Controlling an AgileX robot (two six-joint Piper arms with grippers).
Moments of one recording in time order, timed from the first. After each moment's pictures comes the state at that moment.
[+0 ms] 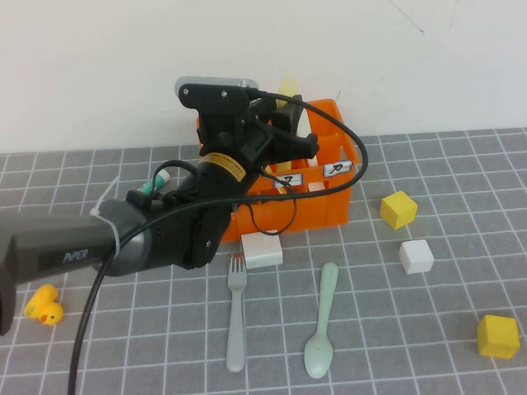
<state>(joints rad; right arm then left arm) -0.01 0.66 -0.40 0.61 0.73 -0.88 -0.54 1.95 -1.14 -0.06 -0.76 -0.27</state>
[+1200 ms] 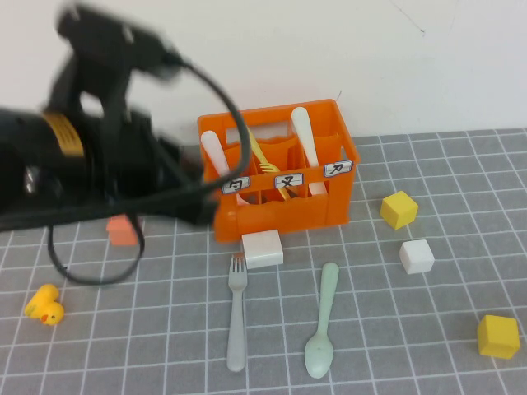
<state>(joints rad) -0.01 0.66 -0.40 0.66 0.73 -0.95 -0.53 1.20 -1.14 -0.10 0.66 0.08</state>
